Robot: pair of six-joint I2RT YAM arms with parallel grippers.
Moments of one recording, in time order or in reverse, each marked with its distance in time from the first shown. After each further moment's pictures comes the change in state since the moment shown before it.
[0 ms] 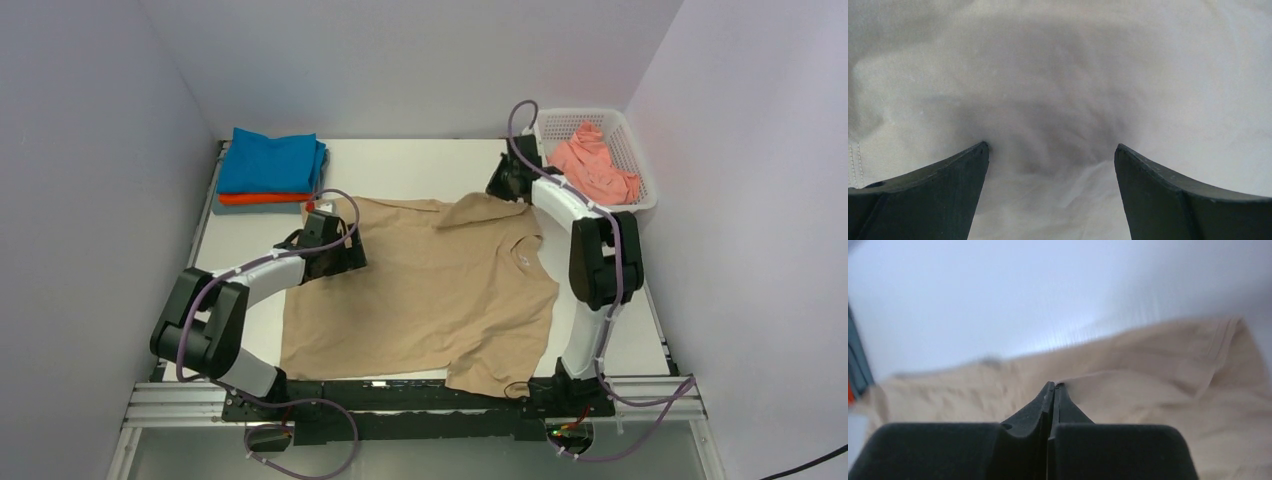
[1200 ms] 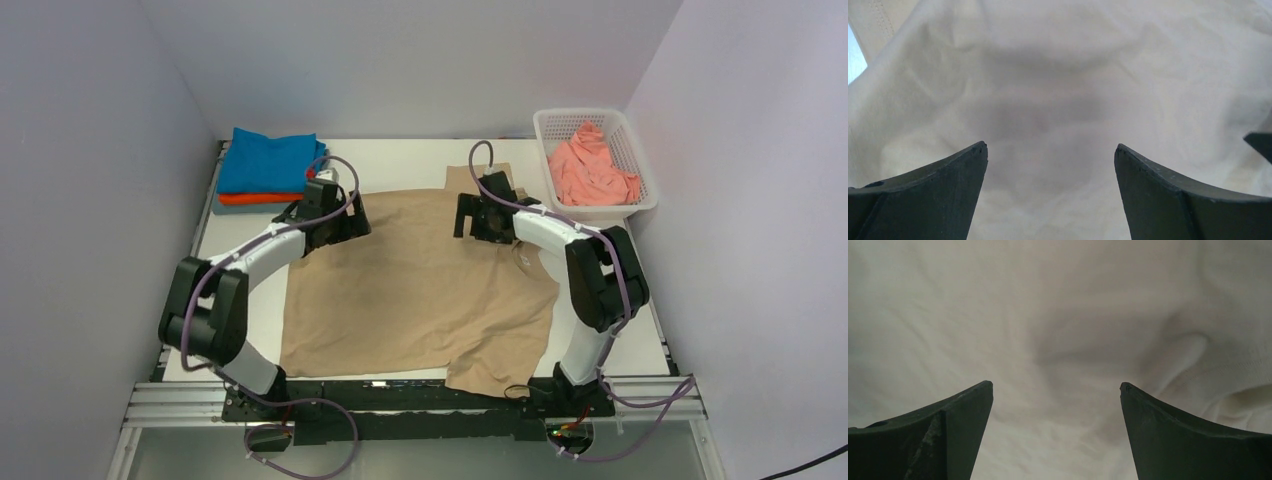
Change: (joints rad) left arm 0.029 0.039 0.224 -0.062 0.023 0.028; right arm 0.165 -0.108 -0.208 -0.022 0.039 -0.128
